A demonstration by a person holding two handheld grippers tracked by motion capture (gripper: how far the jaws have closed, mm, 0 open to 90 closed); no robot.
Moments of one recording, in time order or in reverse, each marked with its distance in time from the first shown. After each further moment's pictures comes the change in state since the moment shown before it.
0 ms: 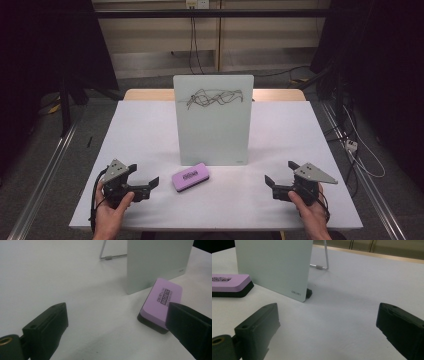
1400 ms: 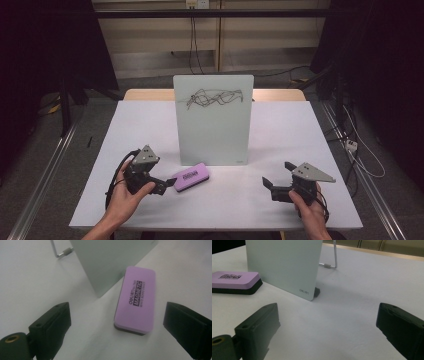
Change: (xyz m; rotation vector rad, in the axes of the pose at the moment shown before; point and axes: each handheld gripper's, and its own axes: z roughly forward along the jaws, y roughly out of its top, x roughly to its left) left arm -0.028 0.055 0.037 0.260 -0.168 0.266; right arm 0.002 0.001 0.002 0.008 0.056 -0.015
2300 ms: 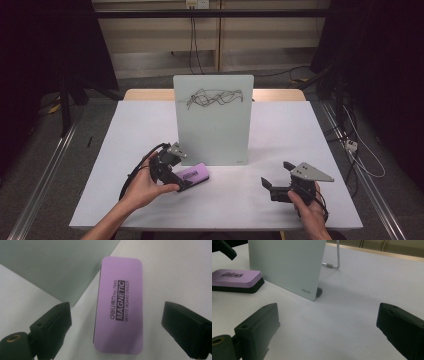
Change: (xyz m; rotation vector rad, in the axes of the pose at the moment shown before) left arm -0.011 0.038 0.049 0.256 -0.149 0.123; right arm 0.002 0.001 0.002 0.004 0.012 -0.014
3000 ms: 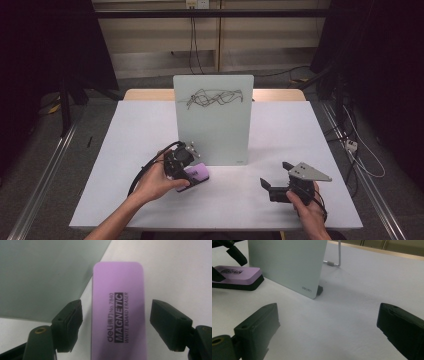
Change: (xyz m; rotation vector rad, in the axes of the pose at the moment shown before) left arm 0.000 0.025 0.025 0.140 -0.029 0.060; right arm 0.002 0.000 0.002 0.020 0.001 -0.015
